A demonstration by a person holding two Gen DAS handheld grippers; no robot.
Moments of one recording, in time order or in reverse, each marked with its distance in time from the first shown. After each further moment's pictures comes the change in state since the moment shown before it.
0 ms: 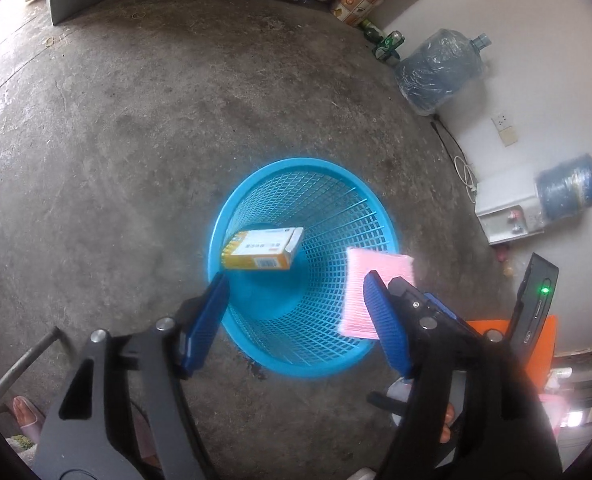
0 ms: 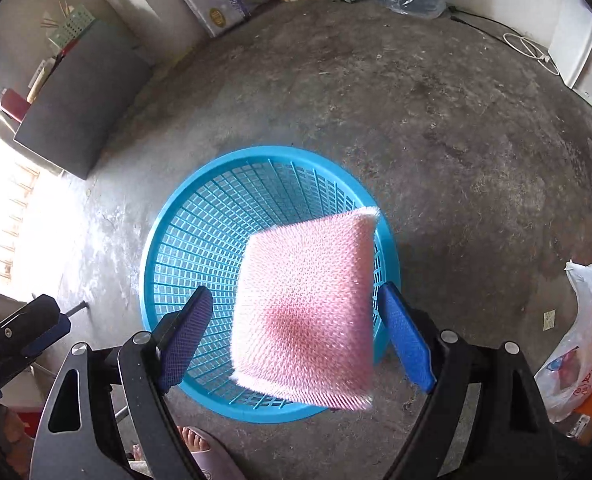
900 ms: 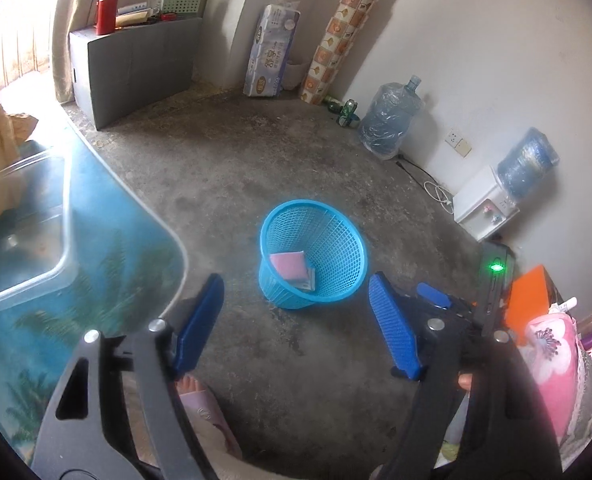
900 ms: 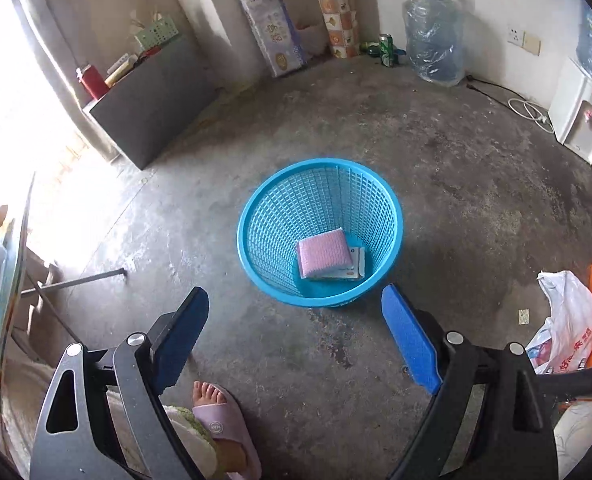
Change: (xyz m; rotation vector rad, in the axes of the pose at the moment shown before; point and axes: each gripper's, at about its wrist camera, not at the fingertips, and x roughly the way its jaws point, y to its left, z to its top) left arm -0.283 -0.012 -0.150 0.211 -0.308 0.073; right arm -0.175 0.061 -0.127 -0.227 -0.180 0.047
